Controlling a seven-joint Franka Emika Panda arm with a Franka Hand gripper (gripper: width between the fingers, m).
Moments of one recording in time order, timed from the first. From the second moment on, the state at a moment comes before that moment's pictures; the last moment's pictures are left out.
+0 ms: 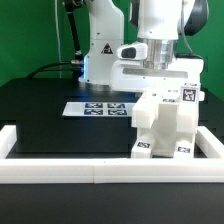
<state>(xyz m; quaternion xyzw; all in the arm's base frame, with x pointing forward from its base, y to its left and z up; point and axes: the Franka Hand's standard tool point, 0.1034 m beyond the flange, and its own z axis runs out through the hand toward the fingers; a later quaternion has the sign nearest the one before) 0.379 0.086 0.025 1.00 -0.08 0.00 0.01</state>
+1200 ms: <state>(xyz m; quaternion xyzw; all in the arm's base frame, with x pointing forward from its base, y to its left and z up) 0.377 0.098 0.072 0.99 -0.10 -0.01 -0.03</state>
